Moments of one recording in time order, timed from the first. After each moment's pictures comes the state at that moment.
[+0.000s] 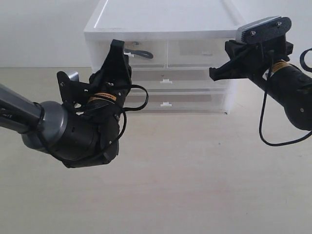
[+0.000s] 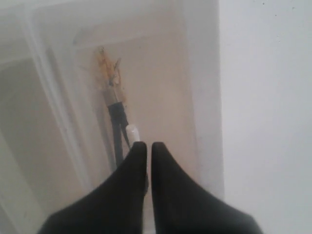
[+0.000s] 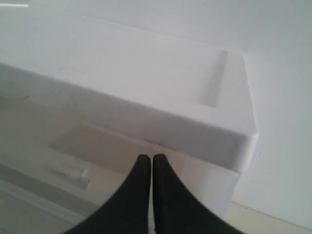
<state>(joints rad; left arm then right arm) -0.72 2.08 -0.96 -0.69 -1.21 -1.03 0.24 1.84 -0.81 -0.11 -0.92 -0.09</state>
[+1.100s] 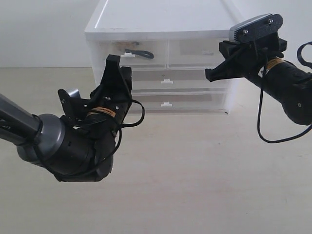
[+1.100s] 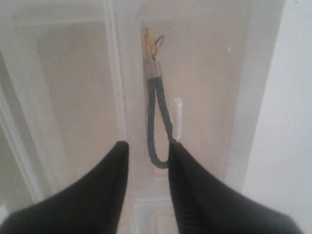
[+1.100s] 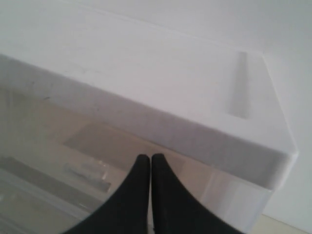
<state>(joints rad) -0.74 2.09 -0.88 -0.64 -1.21 -1.24 0.24 1.84 -0.84 -0.15 -0.84 -0.11</state>
